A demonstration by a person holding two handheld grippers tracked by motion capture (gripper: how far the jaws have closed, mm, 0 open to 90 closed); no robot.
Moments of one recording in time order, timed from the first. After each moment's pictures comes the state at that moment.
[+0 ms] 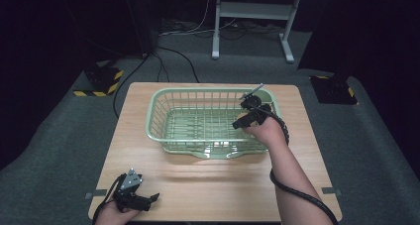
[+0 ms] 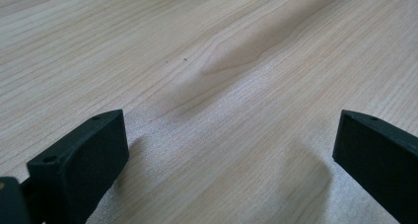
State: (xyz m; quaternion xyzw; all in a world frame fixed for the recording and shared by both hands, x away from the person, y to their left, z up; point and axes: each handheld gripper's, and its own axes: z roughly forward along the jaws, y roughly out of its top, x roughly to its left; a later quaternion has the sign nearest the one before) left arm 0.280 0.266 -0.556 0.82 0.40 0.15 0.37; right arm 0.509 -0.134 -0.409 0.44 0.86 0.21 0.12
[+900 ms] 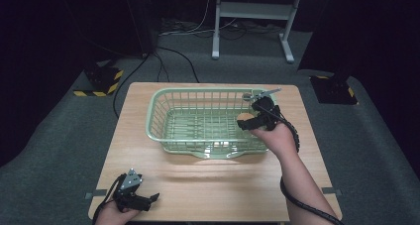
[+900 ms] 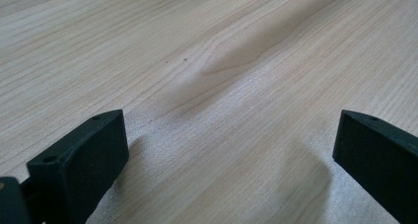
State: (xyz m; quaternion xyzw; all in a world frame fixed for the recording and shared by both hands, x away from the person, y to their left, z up) left arm 0.281 0.267 -0.556 0.83 0.40 0.15 0.37; right arm 0.474 -0.158 -0.385 0.44 0.83 0.30 0.16
